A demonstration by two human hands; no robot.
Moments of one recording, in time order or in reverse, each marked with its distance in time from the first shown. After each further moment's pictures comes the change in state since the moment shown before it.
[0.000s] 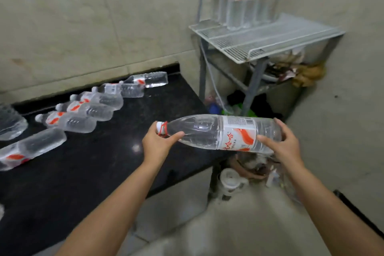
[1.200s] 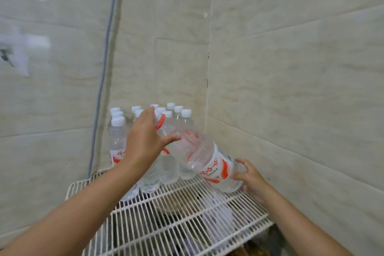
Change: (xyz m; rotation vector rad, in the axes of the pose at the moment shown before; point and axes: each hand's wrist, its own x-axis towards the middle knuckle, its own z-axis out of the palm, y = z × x) left_hand 0.279 0.388 0.381 0.347 0.228 0.752; right_hand 0.552 -0.131 -0.184 0.208 -0.289 -0.060
